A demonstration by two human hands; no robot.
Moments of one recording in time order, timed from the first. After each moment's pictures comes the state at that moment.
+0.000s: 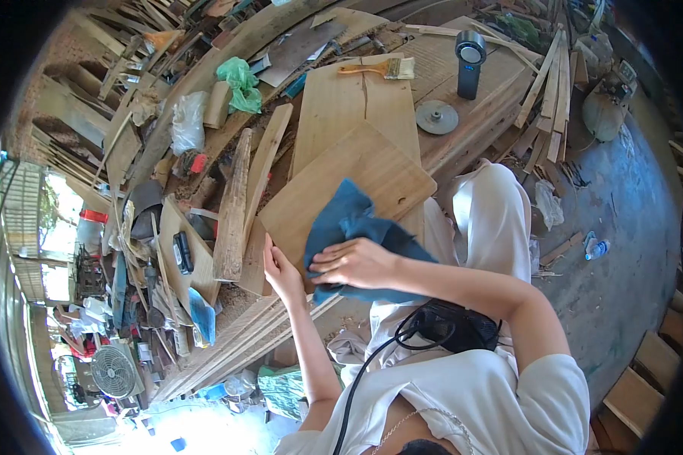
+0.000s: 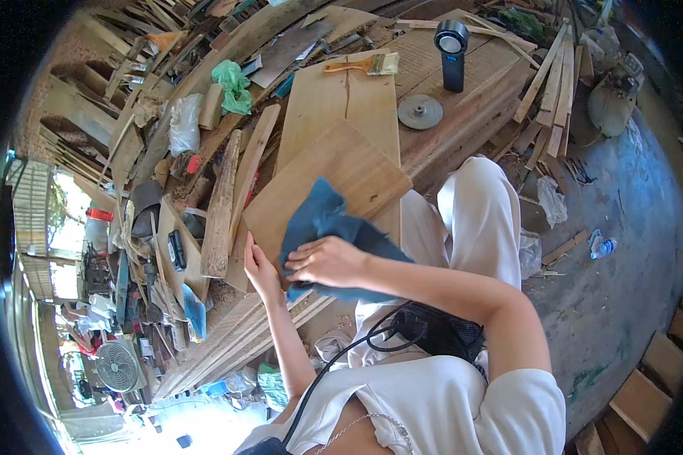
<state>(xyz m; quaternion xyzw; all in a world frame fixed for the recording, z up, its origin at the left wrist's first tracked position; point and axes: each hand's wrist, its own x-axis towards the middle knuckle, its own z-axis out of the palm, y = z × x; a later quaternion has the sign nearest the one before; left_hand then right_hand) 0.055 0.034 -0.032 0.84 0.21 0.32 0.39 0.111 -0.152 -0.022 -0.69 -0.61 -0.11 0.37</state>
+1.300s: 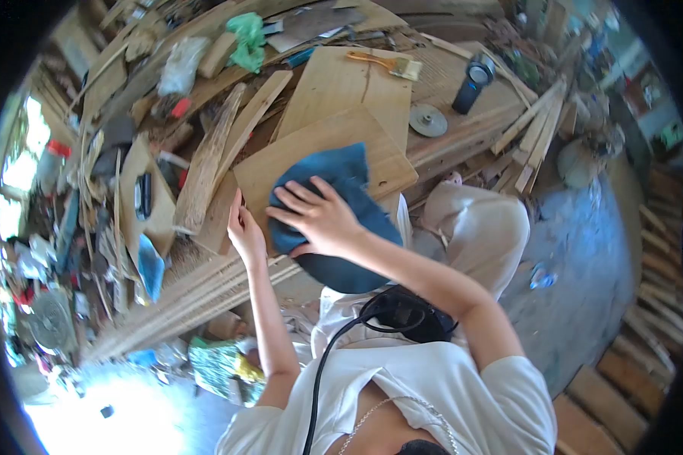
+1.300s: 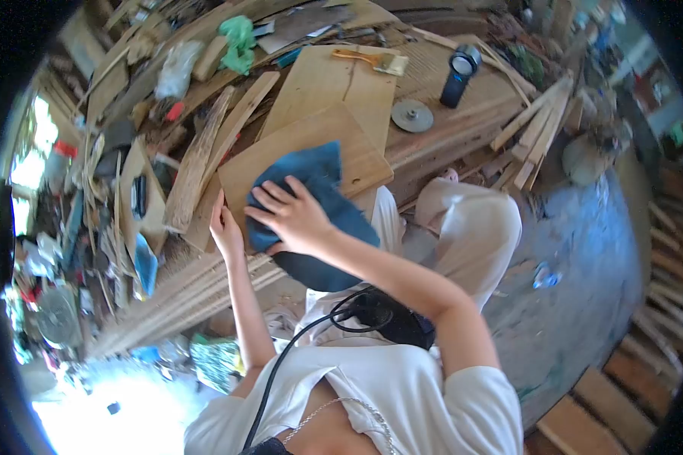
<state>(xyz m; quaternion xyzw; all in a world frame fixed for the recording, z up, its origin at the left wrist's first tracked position) 0.059 0.035 -0.038 0.79 0.20 0.37 0.44 0.113 -0.144 0.004 -0.82 -0.54 -0.12 0.18</state>
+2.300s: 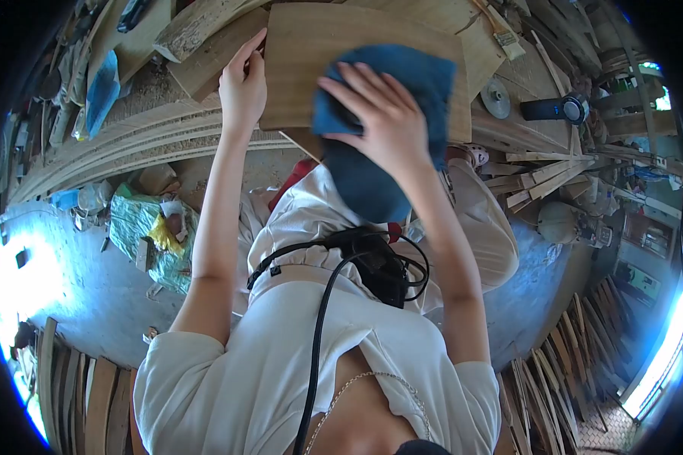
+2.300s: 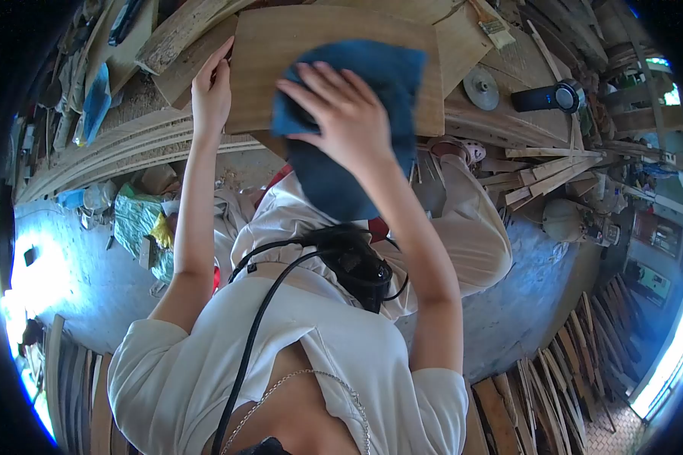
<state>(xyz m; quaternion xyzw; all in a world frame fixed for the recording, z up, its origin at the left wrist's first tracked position) 0.057 0.037 -0.045 0.77 0.26 0.38 0.44 0.144 -0.169 0.003 -0.78 -0.58 -0.13 0.18</state>
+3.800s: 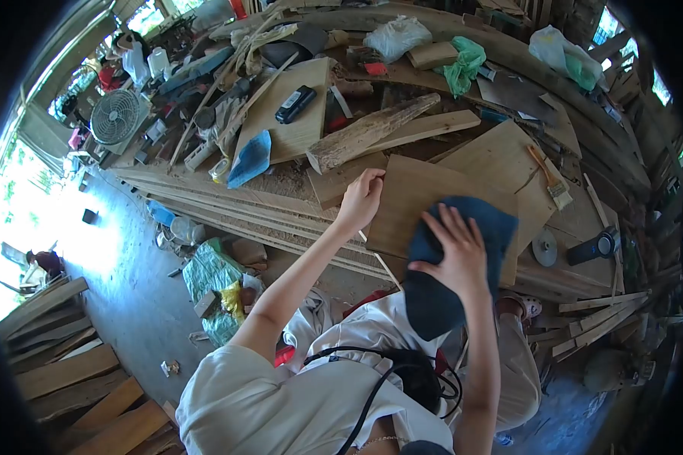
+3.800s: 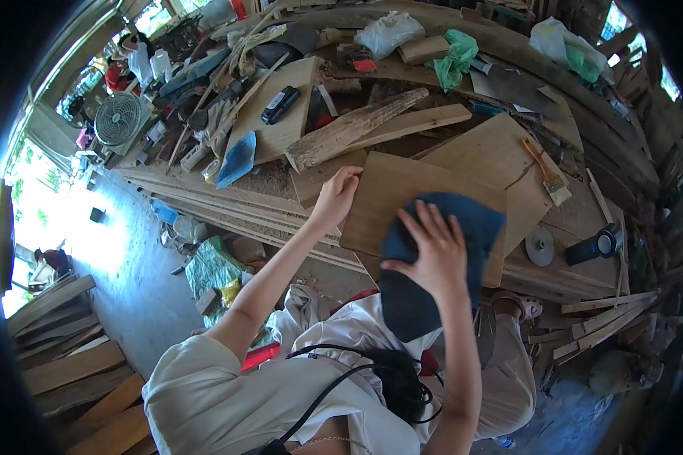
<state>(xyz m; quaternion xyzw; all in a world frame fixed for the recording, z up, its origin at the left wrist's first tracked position) 0.064 0.055 -0.031 0.80 0.25 0.31 0.45 0.154 -0.171 0.028 -0.79 -0.57 -0.09 0.19</state>
